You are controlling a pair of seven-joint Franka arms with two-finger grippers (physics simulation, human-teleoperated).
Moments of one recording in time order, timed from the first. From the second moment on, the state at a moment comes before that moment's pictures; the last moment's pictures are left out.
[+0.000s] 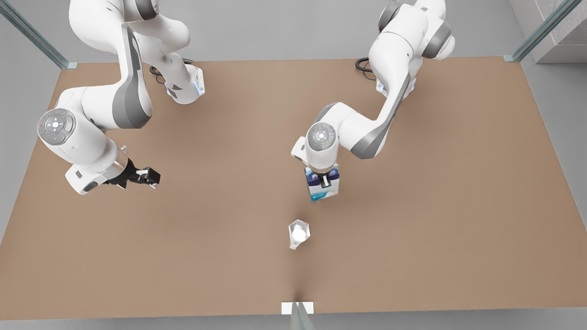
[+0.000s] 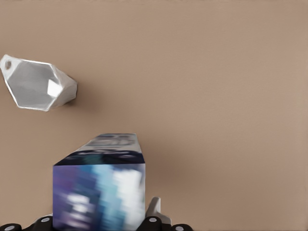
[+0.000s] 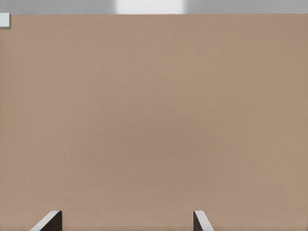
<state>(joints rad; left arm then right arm) -0.67 0.60 -0.02 -1.25 0.02 1.73 0.64 0.40 0.22 -0.31 -1.46 0.06 1.70 0.10</state>
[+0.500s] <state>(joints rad) -0.76 0.75 -0.03 -1.26 -0.01 1.89 0.66 0.40 0.23 -0.31 -1.46 0.06 1.71 0.11</state>
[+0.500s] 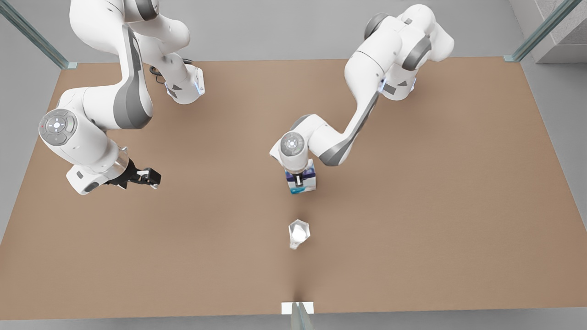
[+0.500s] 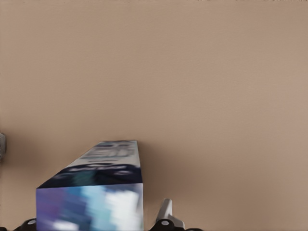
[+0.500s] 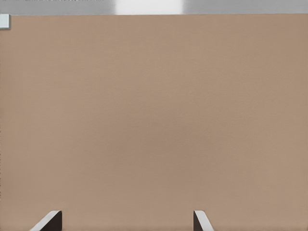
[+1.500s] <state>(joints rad) -0.73 0.75 -0.02 -1.26 -0.06 1.94 0.78 0.41 0.24 -0.31 -1.46 0.06 1.71 0.12</state>
